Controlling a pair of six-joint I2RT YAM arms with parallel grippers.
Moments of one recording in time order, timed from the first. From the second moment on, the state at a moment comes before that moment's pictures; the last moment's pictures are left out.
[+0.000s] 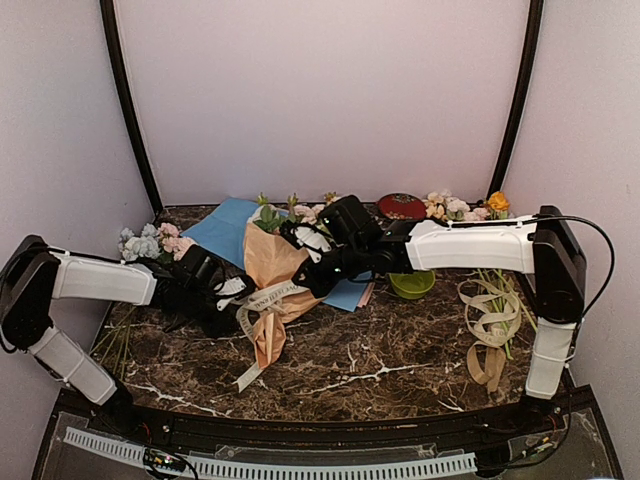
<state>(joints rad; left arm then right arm) -0.56 1.48 0.70 -0.30 0.06 0.33 0.96 1.90 1.46 -0.27 -0.19 0.03</state>
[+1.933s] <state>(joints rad) -1.02 1.37 0.80 0.16 0.54 0.25 0.93 1.97 1.61 -0.30 -0.20 0.06</state>
